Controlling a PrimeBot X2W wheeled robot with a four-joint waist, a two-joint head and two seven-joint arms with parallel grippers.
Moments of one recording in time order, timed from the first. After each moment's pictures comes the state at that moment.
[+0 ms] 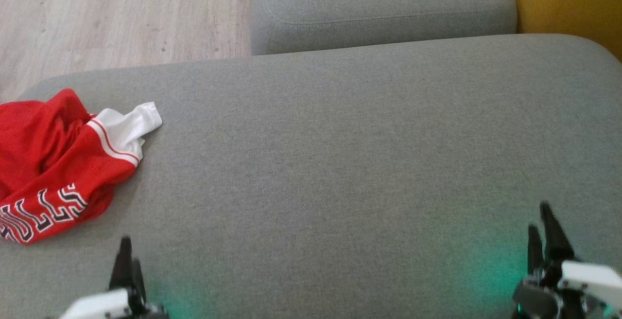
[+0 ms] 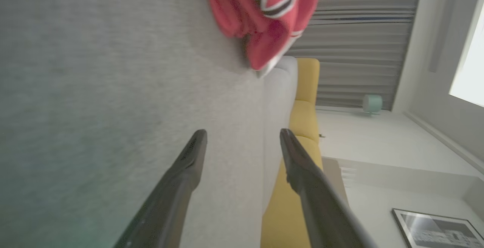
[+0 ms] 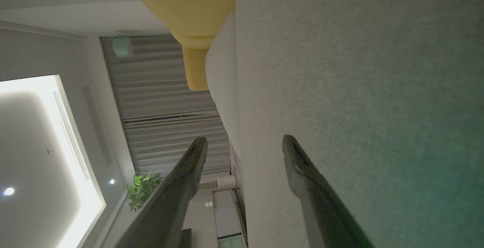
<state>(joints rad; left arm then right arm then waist) 0.00 0.04 0.07 0.36 -1.62 -0.12 0.10 0.00 -0.04 -0.13 0.37 1.61 0.13 0.11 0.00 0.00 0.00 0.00</state>
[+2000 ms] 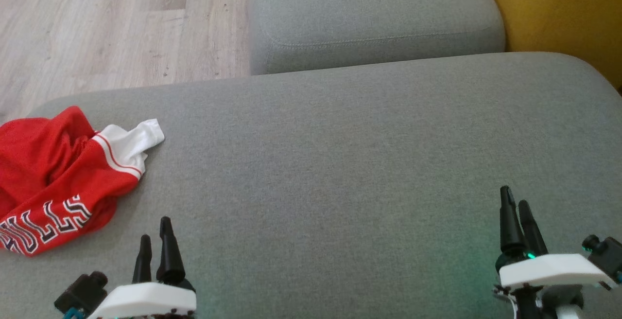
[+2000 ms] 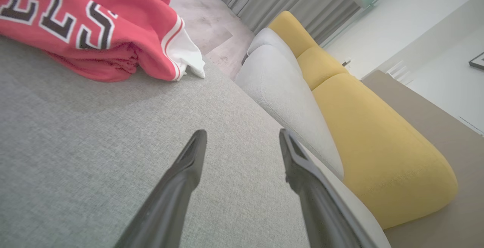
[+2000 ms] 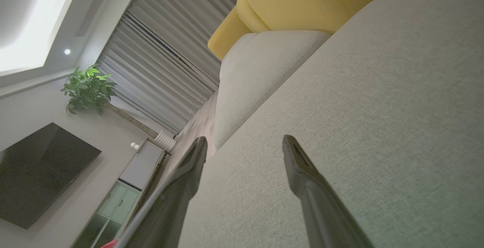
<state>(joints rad) 0.07 0.04 -0.09 0.19 -0.87 -0.02 -0.06 0.05 -0.04 0.00 0.23 0.85 0.13 -0.06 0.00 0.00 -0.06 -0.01</state>
